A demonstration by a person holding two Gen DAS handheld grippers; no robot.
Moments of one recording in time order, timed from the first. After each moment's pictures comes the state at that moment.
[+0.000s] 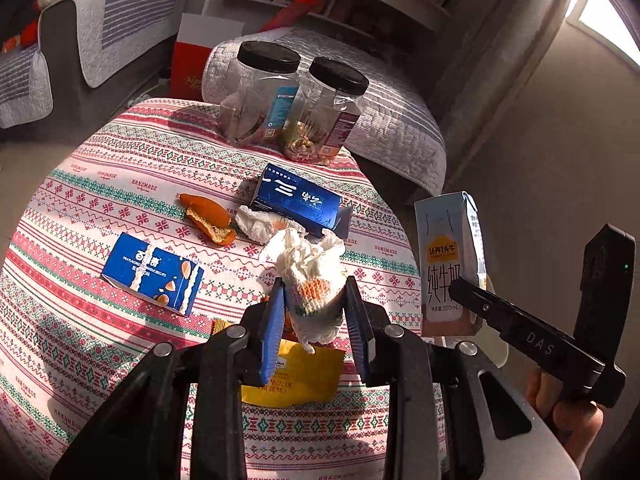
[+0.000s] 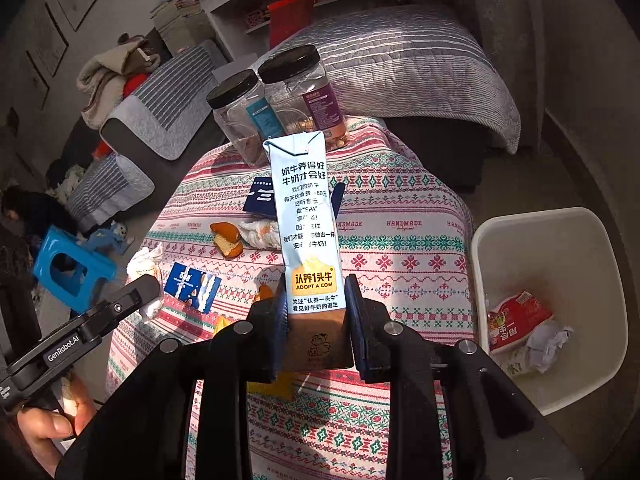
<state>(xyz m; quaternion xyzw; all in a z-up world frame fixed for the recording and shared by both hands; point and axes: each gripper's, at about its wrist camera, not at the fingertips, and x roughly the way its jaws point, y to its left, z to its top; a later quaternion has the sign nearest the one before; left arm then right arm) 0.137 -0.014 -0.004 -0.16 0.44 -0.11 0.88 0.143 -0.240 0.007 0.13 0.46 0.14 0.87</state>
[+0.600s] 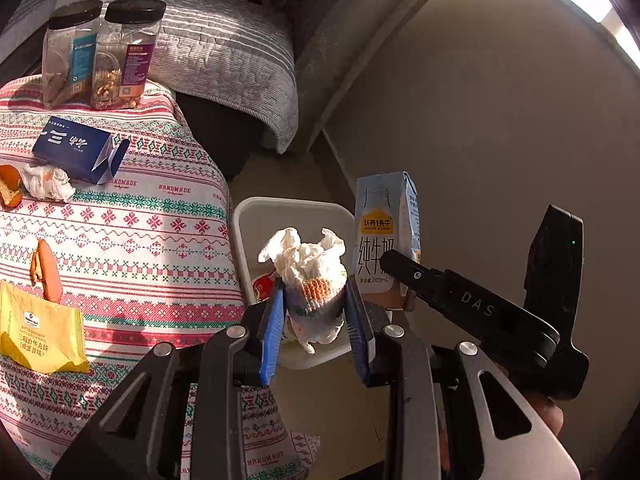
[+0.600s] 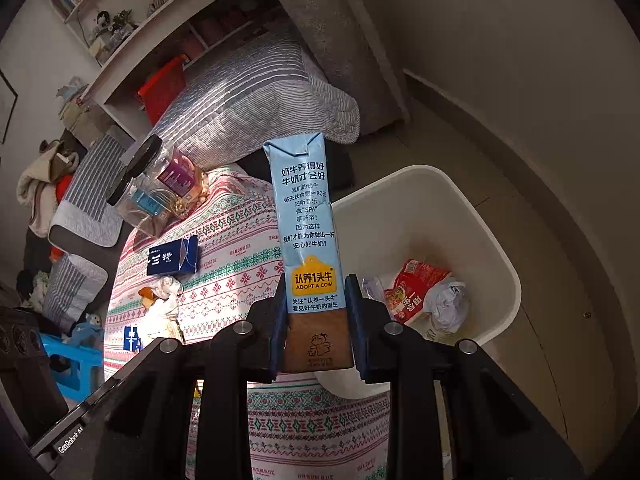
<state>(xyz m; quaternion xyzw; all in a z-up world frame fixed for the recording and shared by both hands) 0.126 -0.208 -0.005 -0.18 0.47 -0.28 0.82 0.094 -0.419 -0.004 0.26 0.44 -0.02 0.86</state>
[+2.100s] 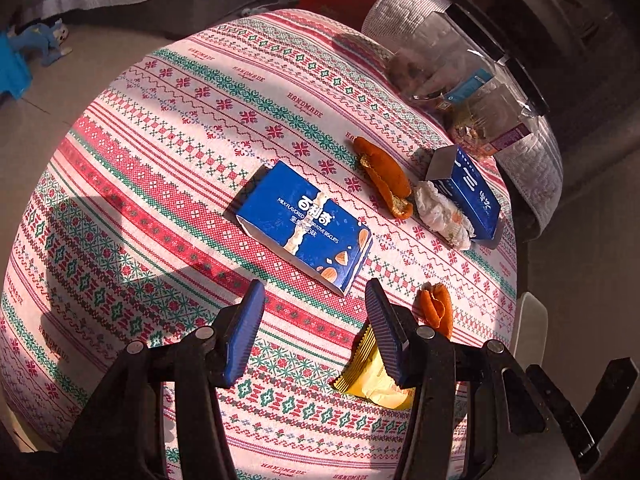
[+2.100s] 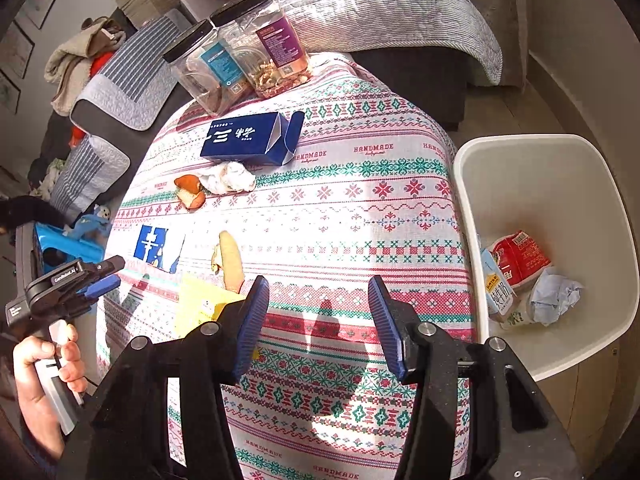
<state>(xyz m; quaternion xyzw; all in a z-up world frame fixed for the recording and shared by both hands) 0.160 0.118 -0.079 -0.26 0.54 0.04 0.80 0.138 -0.230 -0.048 0.13 0.54 0.13 0.82</state>
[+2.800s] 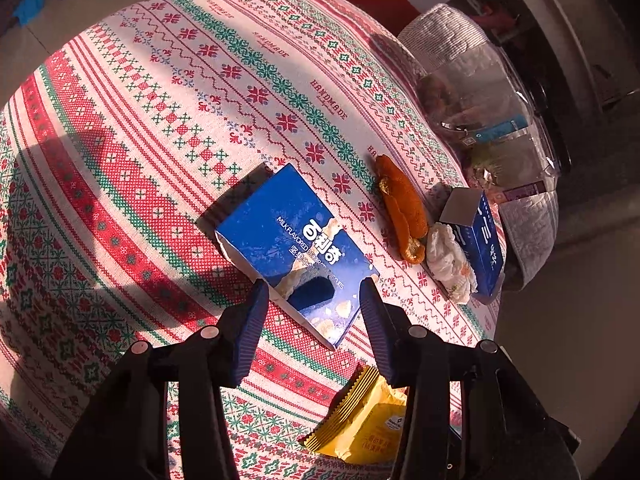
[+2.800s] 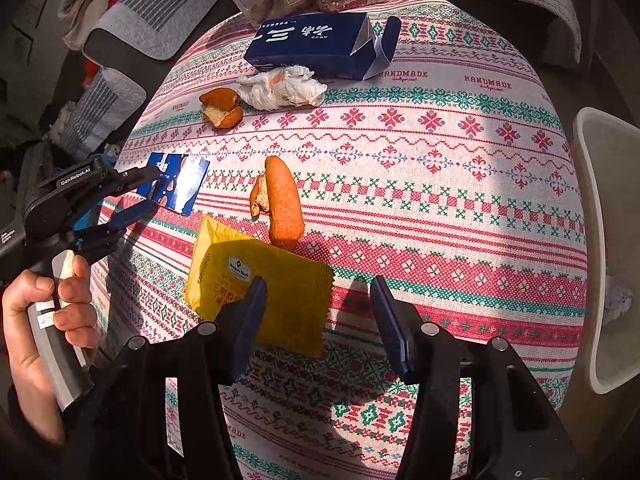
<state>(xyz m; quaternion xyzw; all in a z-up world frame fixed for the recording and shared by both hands) 0.187 0.130 -0.131 -0.37 0.52 0.05 0.77 0.146 -0.160 -0.097 0.10 0.60 0.18 0.77</state>
